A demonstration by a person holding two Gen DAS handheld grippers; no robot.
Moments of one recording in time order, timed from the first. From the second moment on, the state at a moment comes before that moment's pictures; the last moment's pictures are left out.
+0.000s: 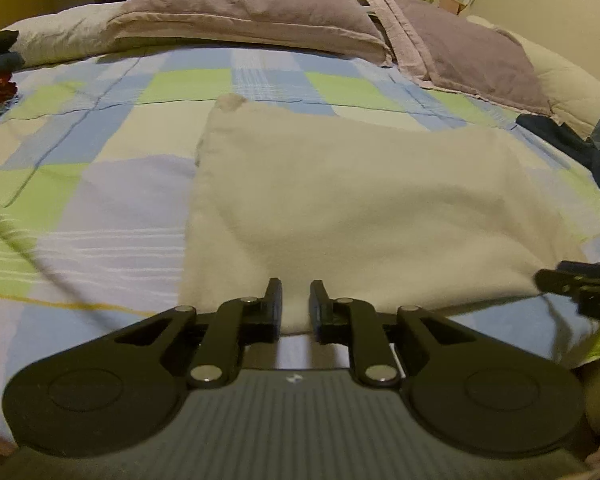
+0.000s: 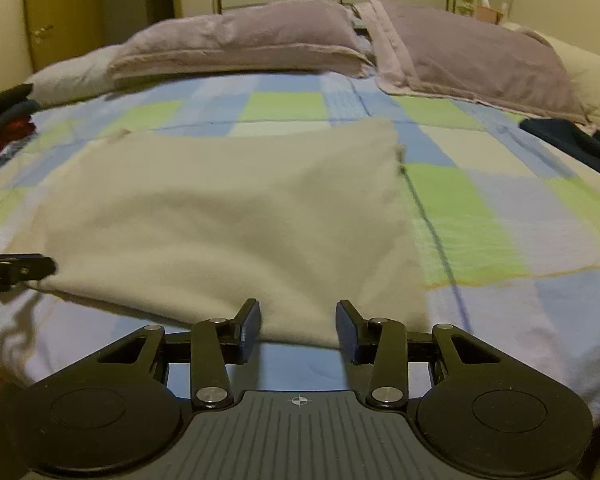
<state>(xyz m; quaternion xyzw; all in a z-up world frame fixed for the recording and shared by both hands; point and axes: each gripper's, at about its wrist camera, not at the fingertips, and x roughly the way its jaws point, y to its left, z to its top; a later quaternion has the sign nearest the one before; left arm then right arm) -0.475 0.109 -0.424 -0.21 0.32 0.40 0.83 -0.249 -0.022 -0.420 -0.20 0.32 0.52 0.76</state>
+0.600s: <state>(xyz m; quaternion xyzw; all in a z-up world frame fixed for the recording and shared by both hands) -0.504 0.062 -0.380 -0.22 0.35 0.45 0.79 -0.249 -0.092 -0.389 -0.13 0.38 0.46 0.79</state>
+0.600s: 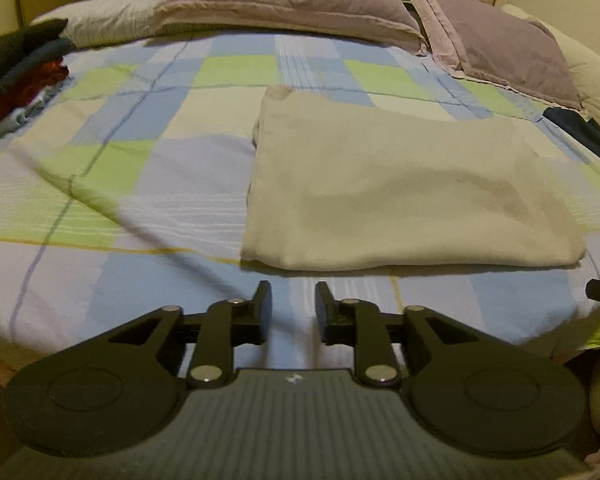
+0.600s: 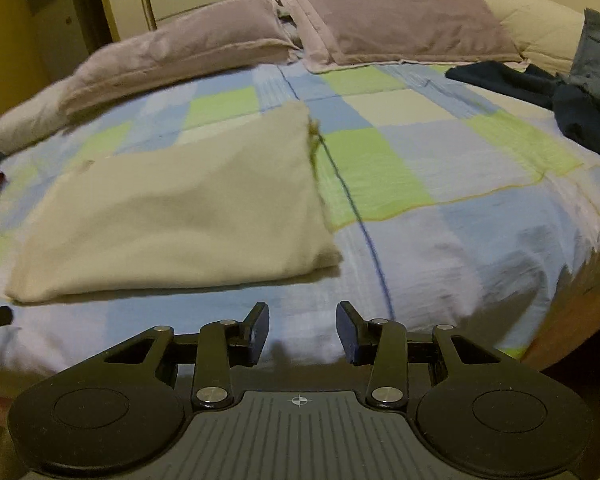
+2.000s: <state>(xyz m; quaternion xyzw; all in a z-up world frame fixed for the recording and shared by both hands) -0.422 0.179 -0.428 -0.21 0.27 0.34 0.88 -0.207 0.038 -0.424 -0.06 0.34 0.56 0.75</state>
